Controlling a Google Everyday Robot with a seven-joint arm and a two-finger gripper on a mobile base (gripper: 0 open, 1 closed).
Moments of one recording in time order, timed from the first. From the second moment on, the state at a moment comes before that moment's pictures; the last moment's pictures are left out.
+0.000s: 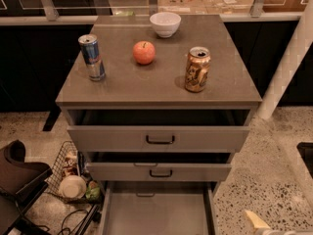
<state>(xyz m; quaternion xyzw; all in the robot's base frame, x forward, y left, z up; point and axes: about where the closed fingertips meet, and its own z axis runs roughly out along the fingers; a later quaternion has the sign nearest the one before) 0.272 -0.262 0.509 -0.65 0.75 -0.02 0.13</state>
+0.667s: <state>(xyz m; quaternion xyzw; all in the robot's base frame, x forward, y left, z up) 0.280 -0.268 0.485 -0.64 0.75 -0.01 0.13</state>
